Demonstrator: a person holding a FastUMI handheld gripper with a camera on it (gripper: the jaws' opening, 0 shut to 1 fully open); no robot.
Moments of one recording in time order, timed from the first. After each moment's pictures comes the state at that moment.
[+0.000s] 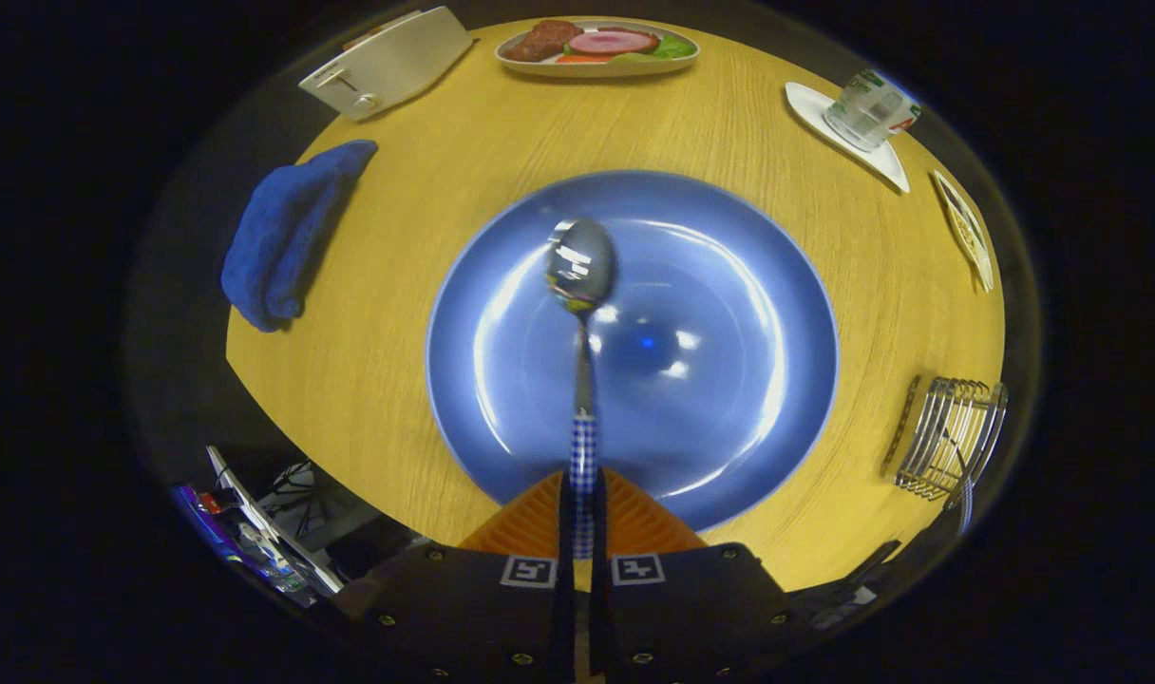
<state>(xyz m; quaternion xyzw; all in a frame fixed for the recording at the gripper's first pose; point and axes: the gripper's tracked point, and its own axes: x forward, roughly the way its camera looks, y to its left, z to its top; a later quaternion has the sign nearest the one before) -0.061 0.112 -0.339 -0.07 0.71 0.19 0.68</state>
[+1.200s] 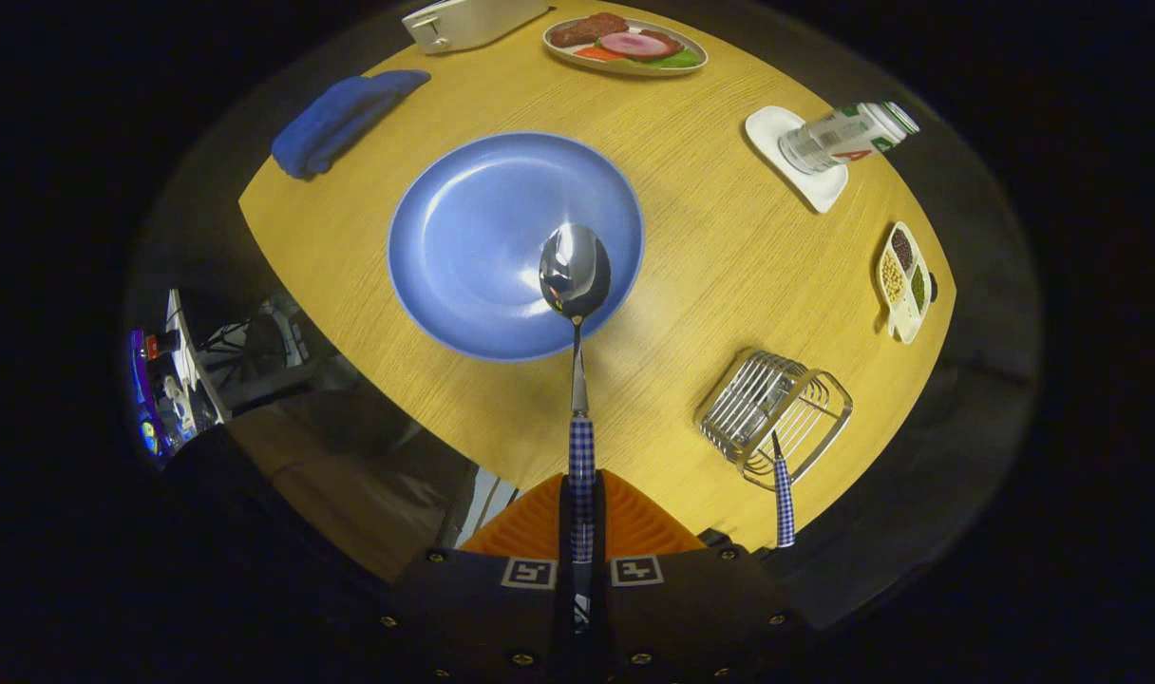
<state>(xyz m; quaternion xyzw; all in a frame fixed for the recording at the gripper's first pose) -0.065 -0.054 -0.237 -0.25 0.72 0.24 0.60</state>
